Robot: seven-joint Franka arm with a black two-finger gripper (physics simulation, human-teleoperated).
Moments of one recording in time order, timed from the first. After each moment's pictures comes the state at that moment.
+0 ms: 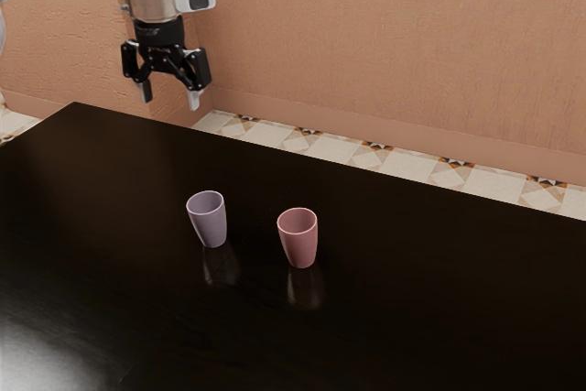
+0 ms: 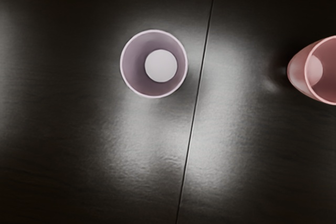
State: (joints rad) arm -0.07 0.17 0.09 -1.39 0.03 1.46 -0.14
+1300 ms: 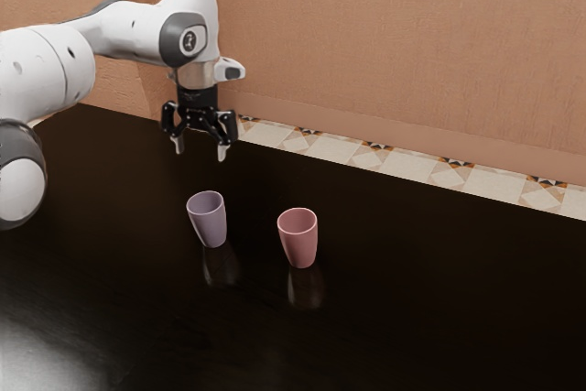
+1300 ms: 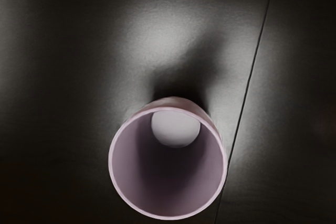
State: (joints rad) arm -0.01 0.51 0.10 -1.31 0.01 1.63 -0.13
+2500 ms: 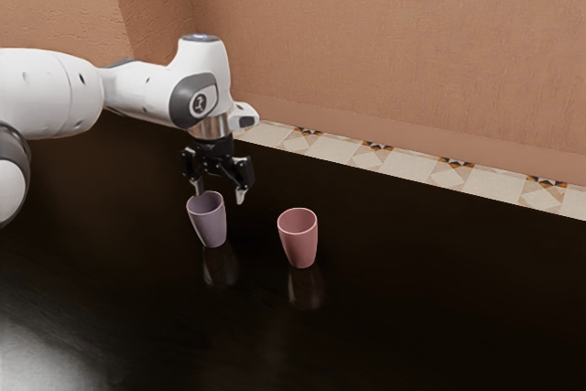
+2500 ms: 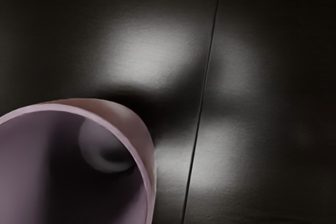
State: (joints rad) arm -0.06 0.42 0.09 -1.66 -0.01 1.98 -0.13
